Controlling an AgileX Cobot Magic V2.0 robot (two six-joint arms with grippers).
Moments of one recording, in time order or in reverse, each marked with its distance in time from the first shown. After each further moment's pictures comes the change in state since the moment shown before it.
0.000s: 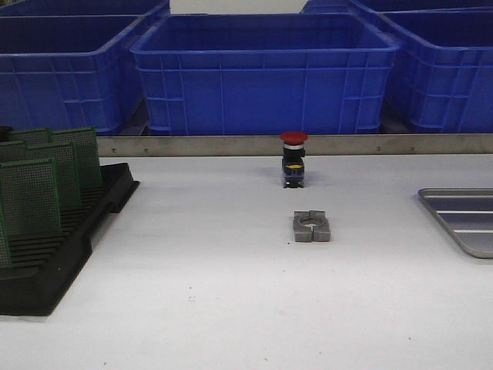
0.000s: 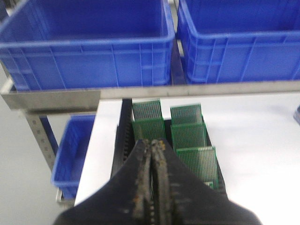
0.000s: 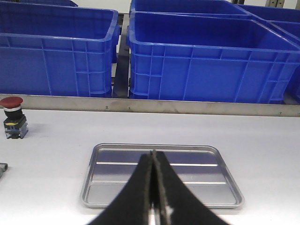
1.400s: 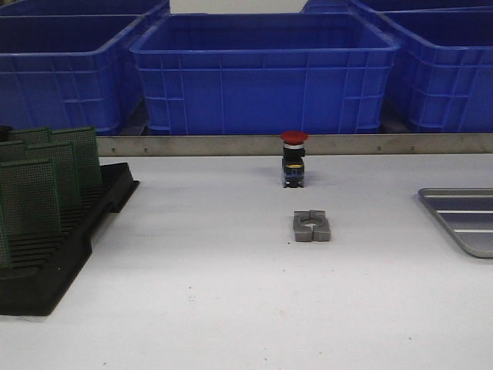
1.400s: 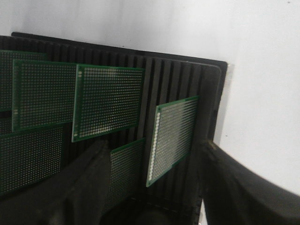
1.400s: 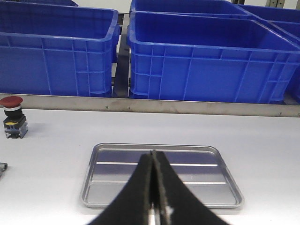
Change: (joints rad) left arm 0.000 0.960 -0.422 -0.303 0.404 1.546; right arm 0.000 0.000 0.000 0.000 0.000 -0.004
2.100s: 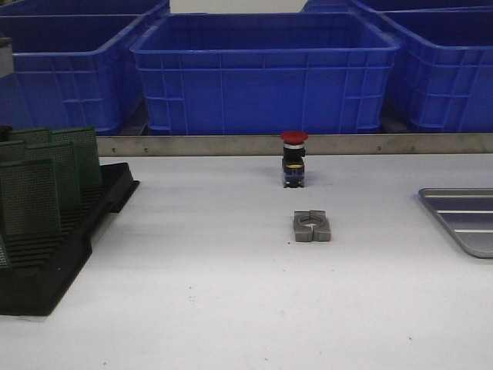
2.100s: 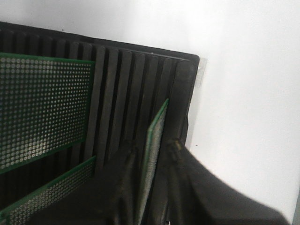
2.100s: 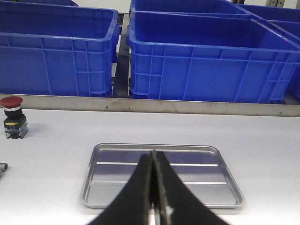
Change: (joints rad) left arm 0.000 0.183 -0.016 -0.014 0.065 0.000; right arm 0.000 0.000 0.000 0.000 0.000 0.002
